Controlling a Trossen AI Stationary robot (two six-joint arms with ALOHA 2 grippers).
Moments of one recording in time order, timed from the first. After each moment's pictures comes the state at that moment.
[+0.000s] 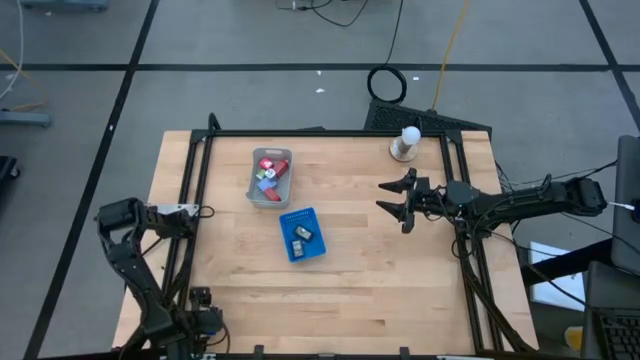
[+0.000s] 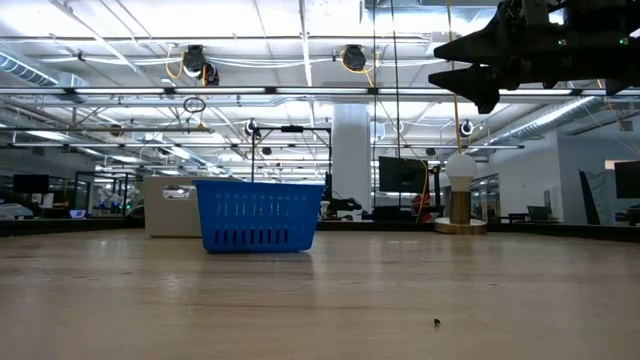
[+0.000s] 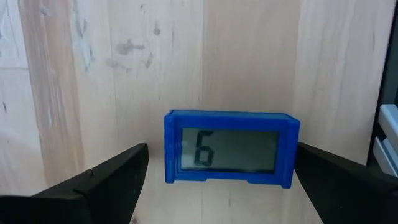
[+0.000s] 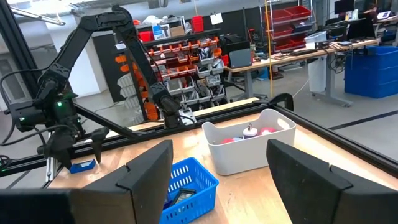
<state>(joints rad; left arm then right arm) -1.23 1.78 1.02 -0.74 -0.11 -1.24 -0.03 0.81 0.22 0.66 0.14 0.19</state>
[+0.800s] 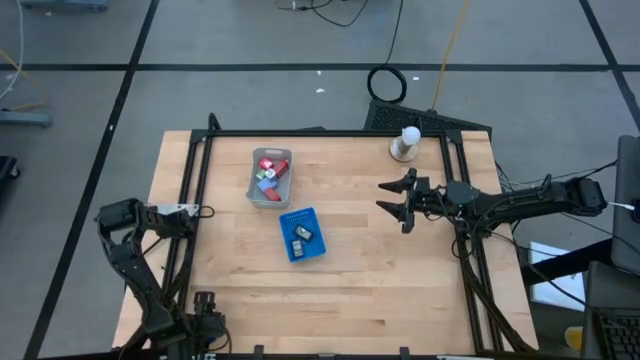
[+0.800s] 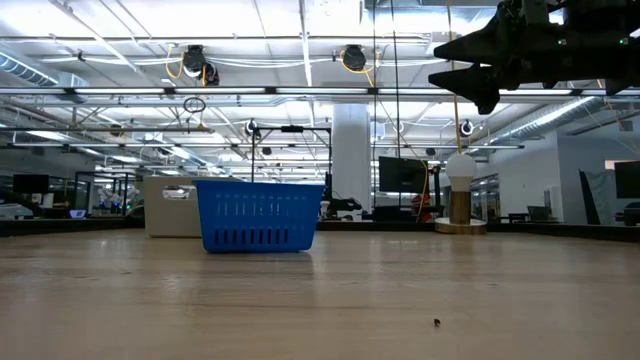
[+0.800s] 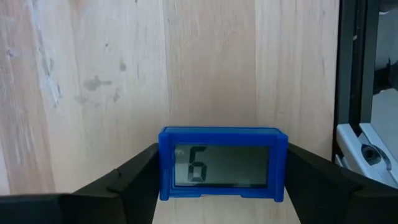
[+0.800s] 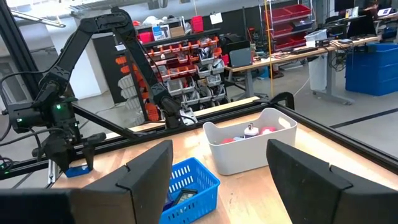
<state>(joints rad) -1.22 1.78 1.02 -0.65 -0.14 -1.18 -0.03 0.81 0.22 0.66 0.14 0.20</state>
